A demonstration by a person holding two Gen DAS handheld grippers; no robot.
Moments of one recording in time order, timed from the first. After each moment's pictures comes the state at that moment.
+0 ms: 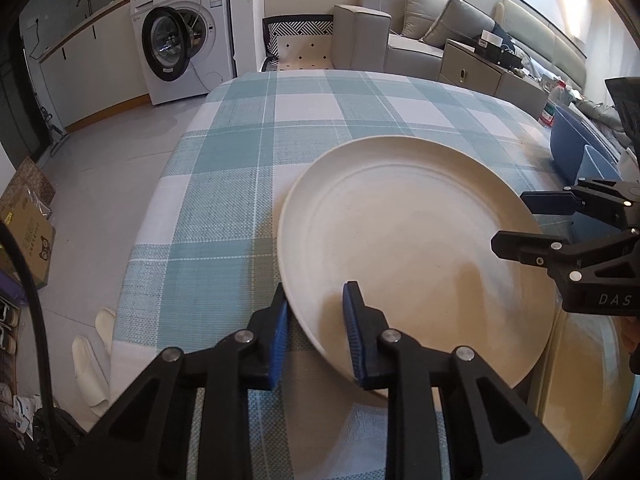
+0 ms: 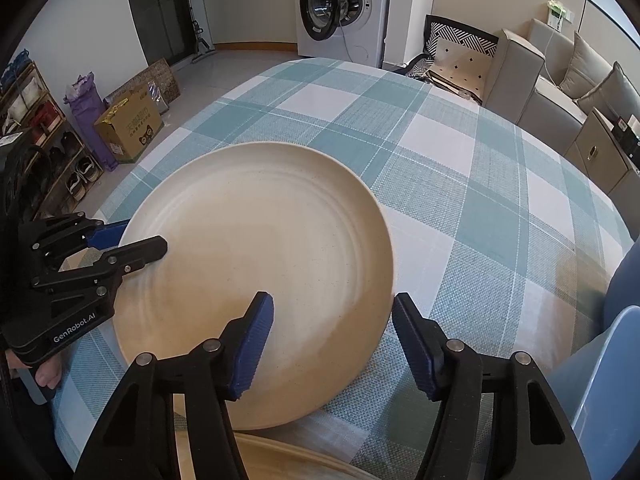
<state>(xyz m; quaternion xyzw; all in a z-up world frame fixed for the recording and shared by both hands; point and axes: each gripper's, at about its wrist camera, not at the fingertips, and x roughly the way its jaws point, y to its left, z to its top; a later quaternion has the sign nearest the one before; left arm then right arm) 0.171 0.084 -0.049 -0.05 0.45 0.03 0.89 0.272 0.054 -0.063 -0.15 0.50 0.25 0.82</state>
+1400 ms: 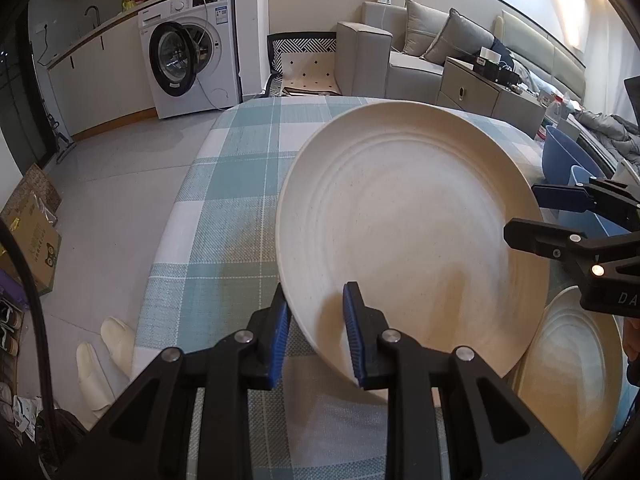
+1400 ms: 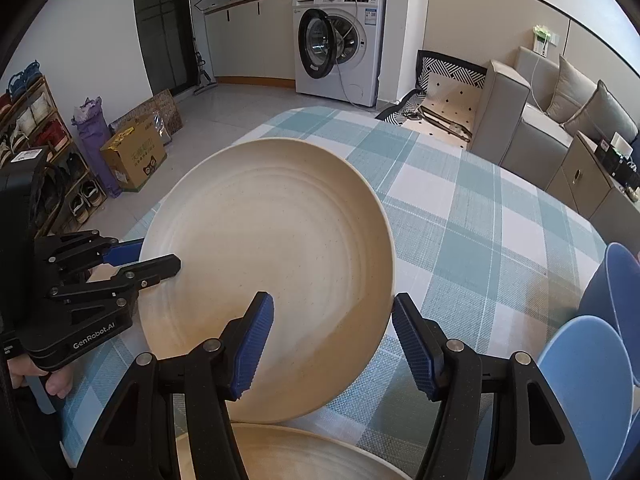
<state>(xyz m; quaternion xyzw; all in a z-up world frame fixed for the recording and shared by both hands) 0.161 0.083 -0.023 -0.05 0.42 0.04 0.91 0.250 0.046 -0.015 -0.13 0.44 0.25 0.85</state>
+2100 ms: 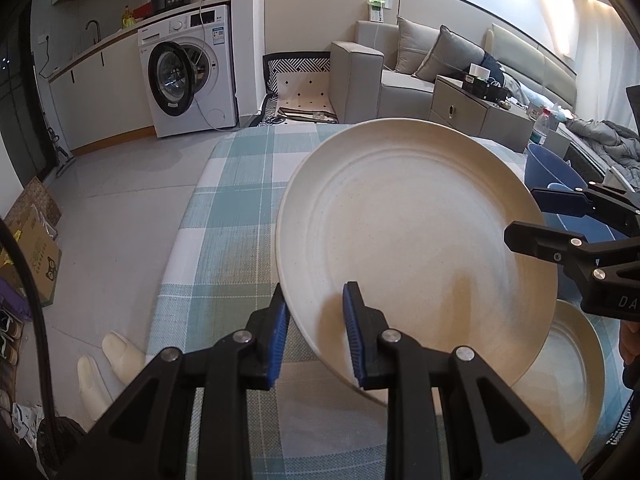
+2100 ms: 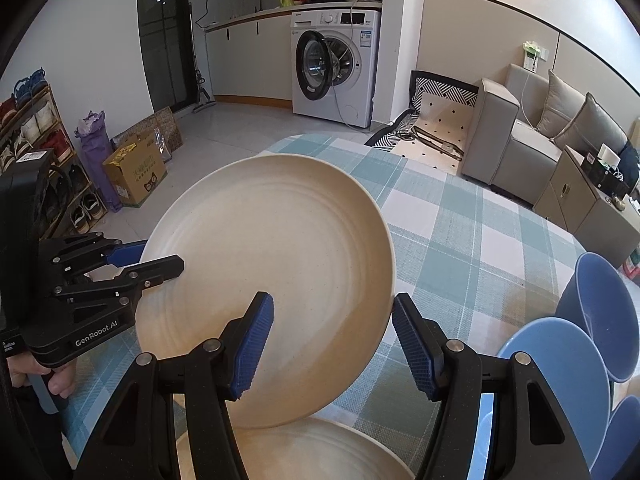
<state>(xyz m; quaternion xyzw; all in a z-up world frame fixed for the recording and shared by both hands) 0.145 0.079 0.004 -0.04 0.39 0.03 0.92 0.227 0.033 0.018 -0.13 0.40 0.25 0.87</state>
